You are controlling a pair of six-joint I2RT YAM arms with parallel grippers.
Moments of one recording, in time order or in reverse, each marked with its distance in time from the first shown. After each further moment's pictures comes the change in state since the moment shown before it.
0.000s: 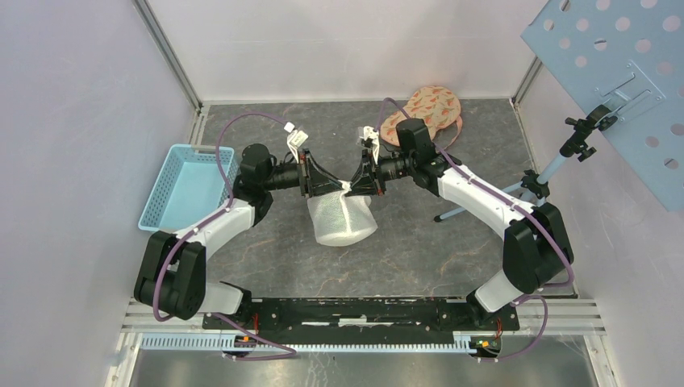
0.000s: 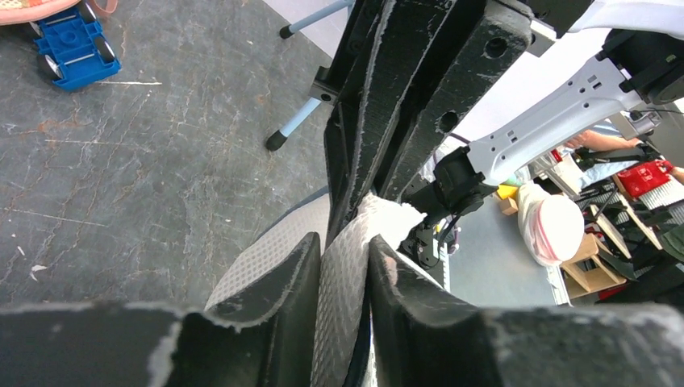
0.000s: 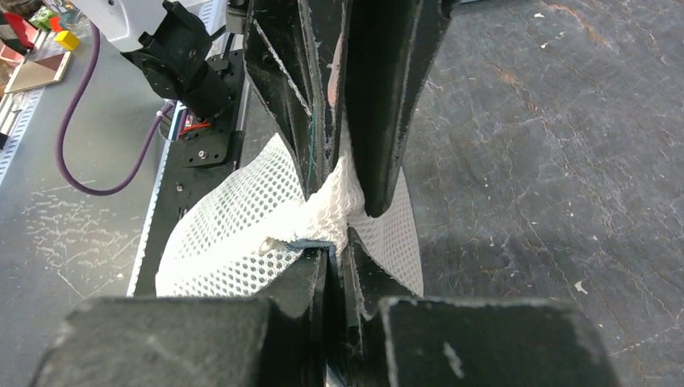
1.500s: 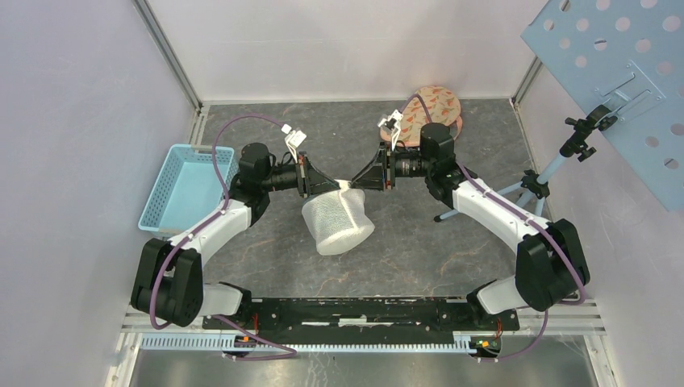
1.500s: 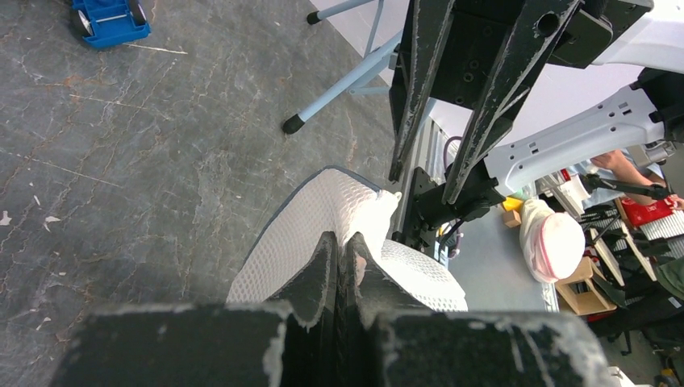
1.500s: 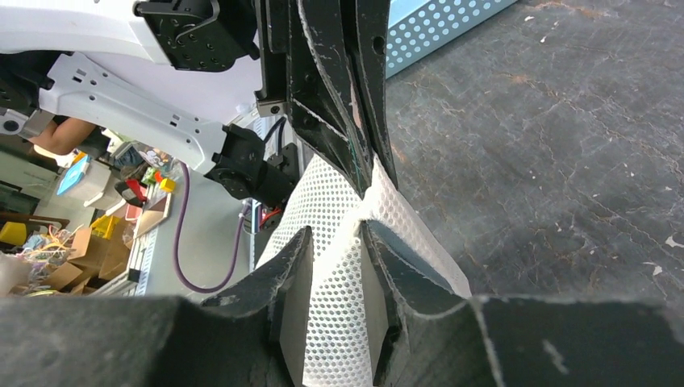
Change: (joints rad) left arm 0.019 -0.043 0.014 -0.185 -0.057 0.036; right arm -0.077 -0.127 -0.173 0.348 0.054 0.614
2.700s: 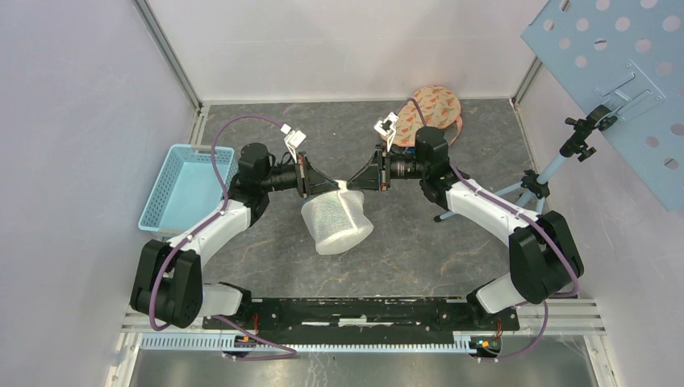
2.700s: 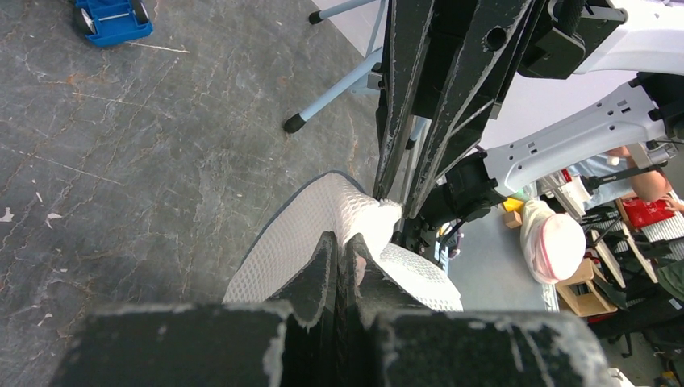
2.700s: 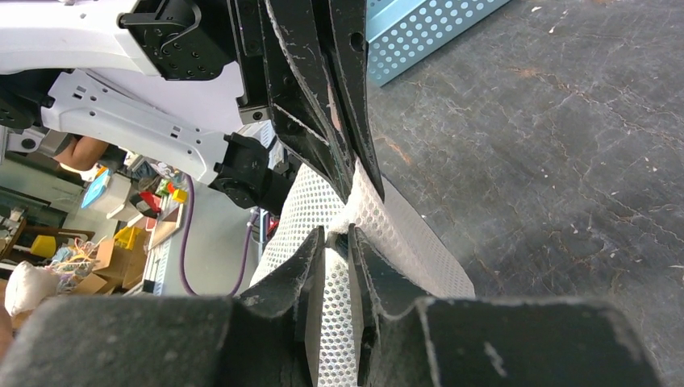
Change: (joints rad) left arm 0.000 -0.008 0.000 -0.008 -0.006 0.001; right arm 0.024 0.049 -0.030 0.116 0.018 0.096
